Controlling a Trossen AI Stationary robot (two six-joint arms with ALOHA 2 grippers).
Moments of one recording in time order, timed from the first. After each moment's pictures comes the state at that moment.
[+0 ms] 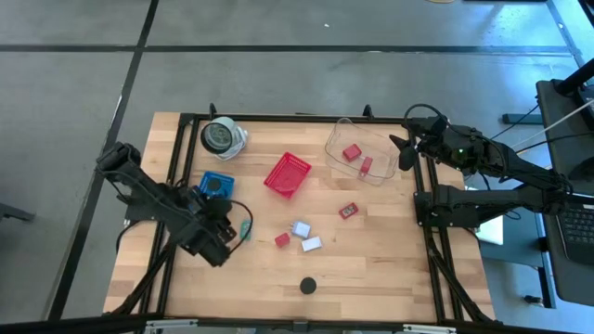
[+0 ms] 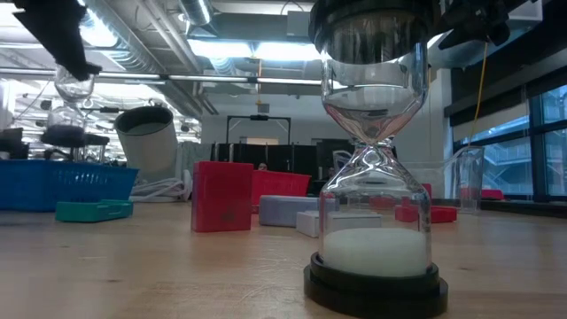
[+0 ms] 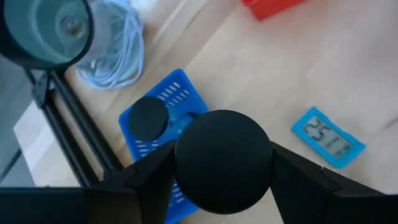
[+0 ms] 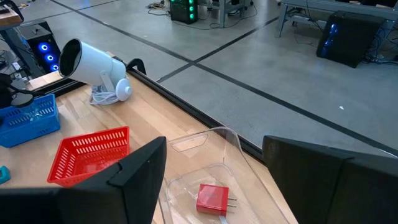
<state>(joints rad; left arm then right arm) -0.66 1.50 1.19 -1.57 -0.58 -1.47 -0.19 0.61 0.91 -0.72 0.50 0.27</state>
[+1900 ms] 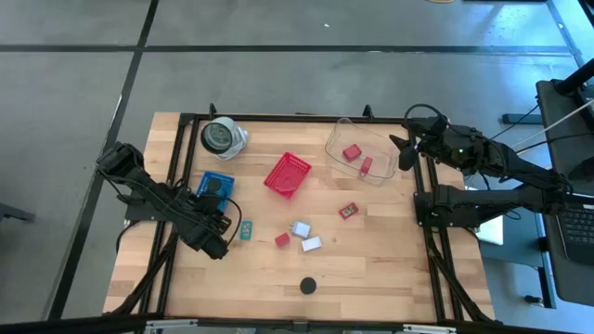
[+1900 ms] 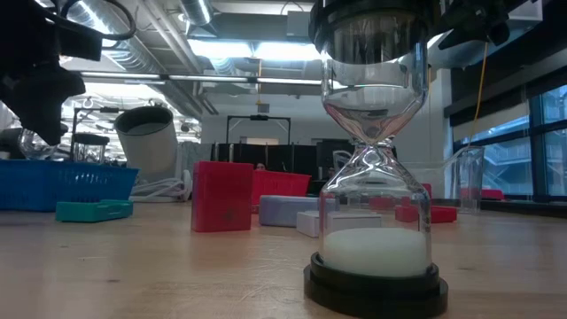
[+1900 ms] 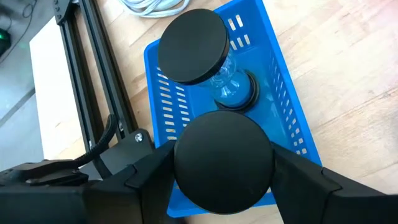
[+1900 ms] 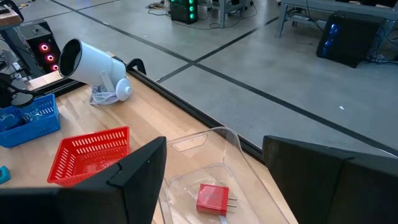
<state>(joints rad) -0.64 1.50 0.89 -1.45 -0.48 -1.78 -0.19 0.61 0.91 -0.72 0.50 0.27</state>
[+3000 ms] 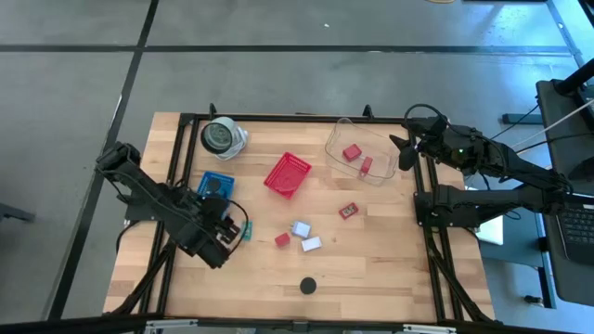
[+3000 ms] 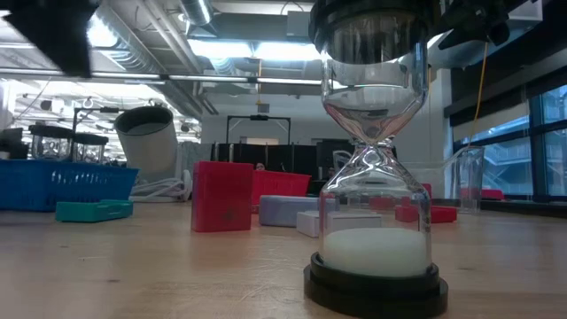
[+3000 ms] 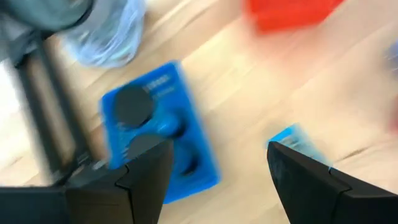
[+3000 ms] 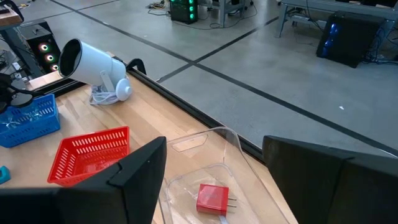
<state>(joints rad) -0.68 1.49 1.21 -1.54 -0.59 -1.68 -0.19 0.61 0.91 -0.72 0.50 0.27</state>
